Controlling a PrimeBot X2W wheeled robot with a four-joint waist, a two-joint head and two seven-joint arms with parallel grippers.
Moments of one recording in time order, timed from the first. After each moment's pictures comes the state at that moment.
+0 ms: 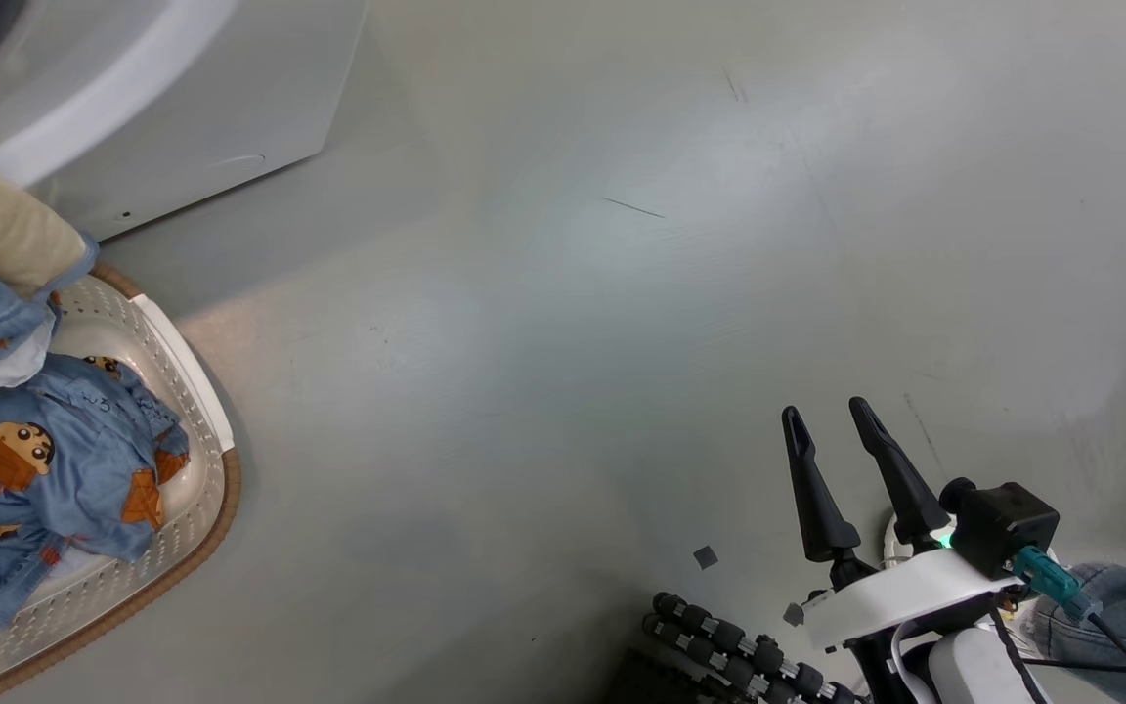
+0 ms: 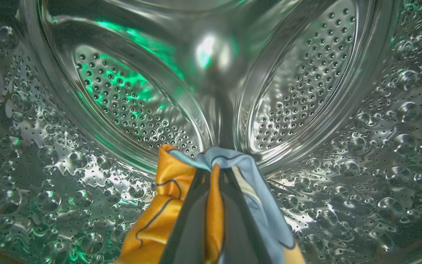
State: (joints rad) left arm -1.03 0.46 0.11 0.47 -0.17 0.10 0.03; right arm -0.04 -0.03 0.27 0.14 0.36 0.12 -0.26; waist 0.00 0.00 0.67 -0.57
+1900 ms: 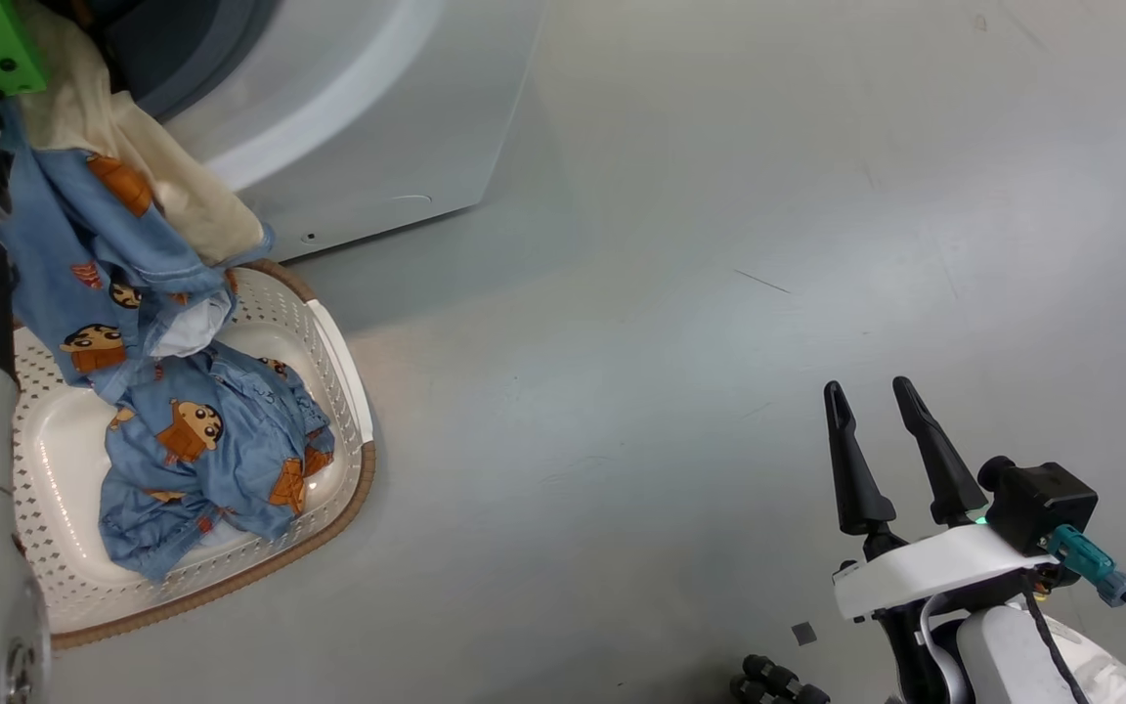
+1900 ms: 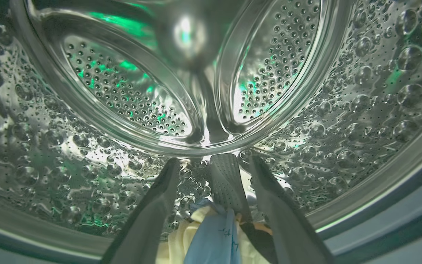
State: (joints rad) left arm -1.11 0.21 -0.04 0.86 -0.12 0.10 -0.09; right arm -0.07 -0.03 0.21 0.17 0.36 0.12 -0.26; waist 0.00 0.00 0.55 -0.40
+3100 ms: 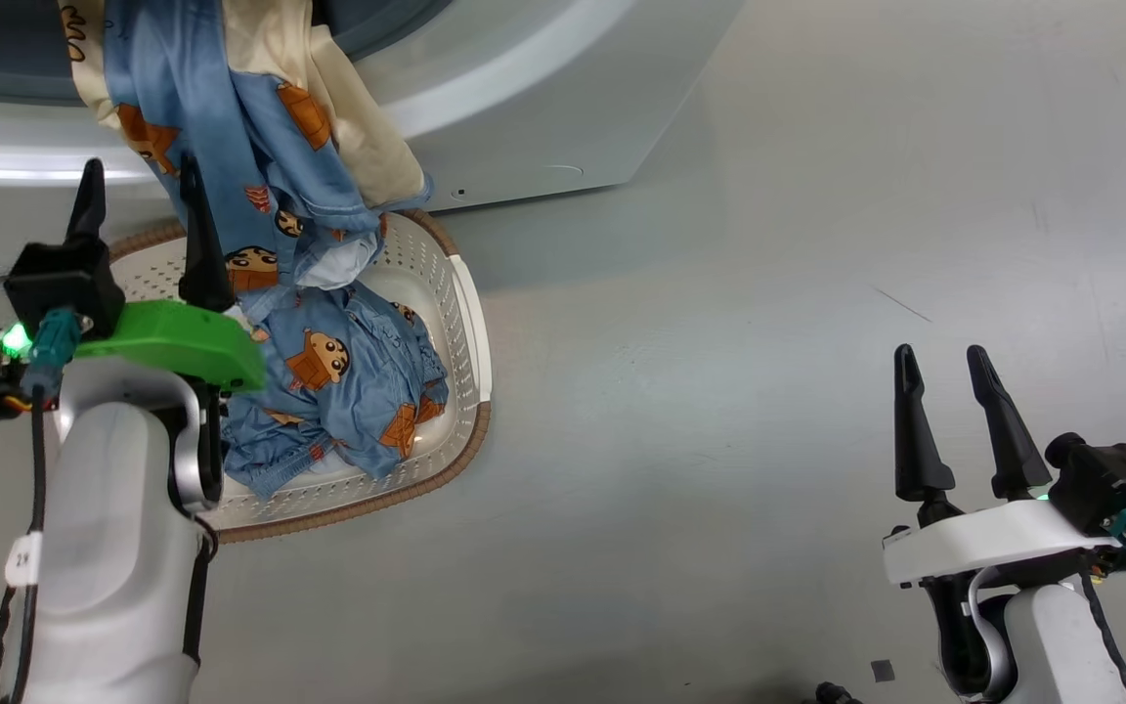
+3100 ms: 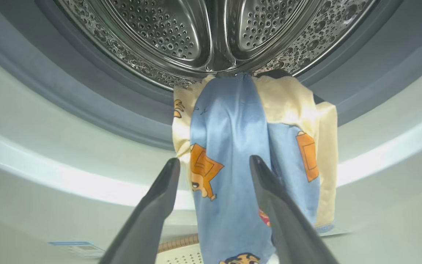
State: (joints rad) left arm -0.56 0.07 -0.06 0.44 -0.21 0.07 -0.21; right arm -0.09 -0.04 0.10 0.15 0.33 0.12 -0.26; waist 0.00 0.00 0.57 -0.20
